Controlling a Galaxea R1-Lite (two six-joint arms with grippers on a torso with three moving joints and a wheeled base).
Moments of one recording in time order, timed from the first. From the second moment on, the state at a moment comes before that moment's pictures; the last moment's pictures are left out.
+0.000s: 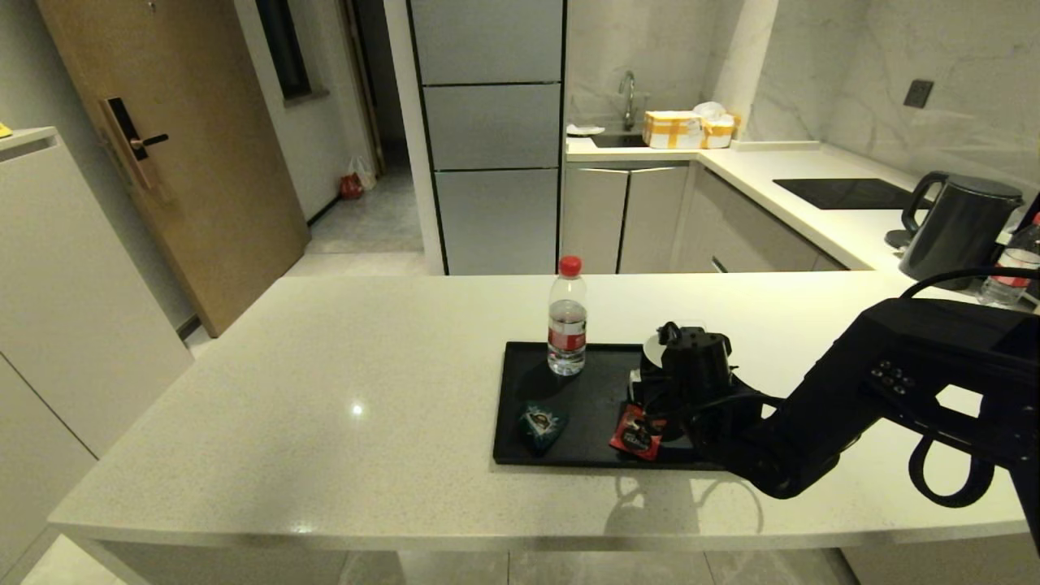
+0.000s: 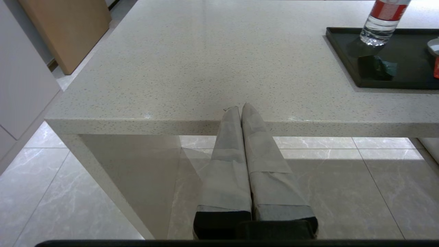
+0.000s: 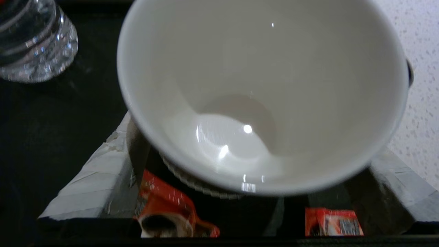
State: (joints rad) left arm -0.01 0.00 -0.04 0.10 0.00 0.00; right arm 0.46 2.29 -0.94 -0.84 -0.50 0.19
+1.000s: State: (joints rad) left arm 0.00 0.00 -0.04 0.10 0.00 0.00; right arm 0.49 2.17 -0.78 -0.84 -0.48 0.21
